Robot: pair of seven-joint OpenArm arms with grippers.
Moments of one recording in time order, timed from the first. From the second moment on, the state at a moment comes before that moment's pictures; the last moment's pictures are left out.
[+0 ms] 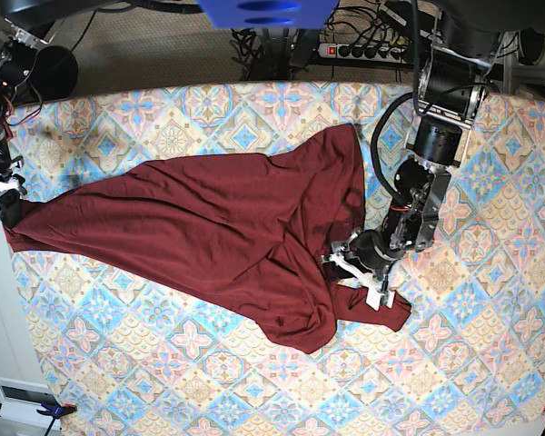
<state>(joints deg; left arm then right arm) -24.8 -13.7 19.7 54.4 -46.1 -4.2 31.3 -14.1 24.8 43.7 94.3 57.6 16.0 -40.6</state>
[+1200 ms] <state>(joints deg) -8.3 -19.7 9.6 77.6 -46.2 -3.7 32.0 -14.3 24.8 43.6 92.8 57.6 16.0 -40.6</state>
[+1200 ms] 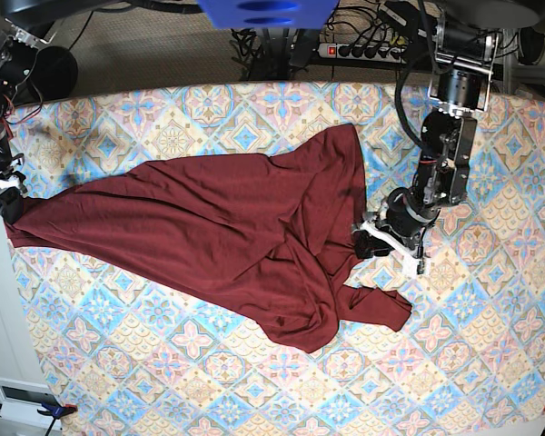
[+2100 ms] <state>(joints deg) -25.0 -6.4 16.8 52.5 -46.3 -3.9 29.0 -14.1 24.1 43.6 93.0 57.5 15.9 -40.6</state>
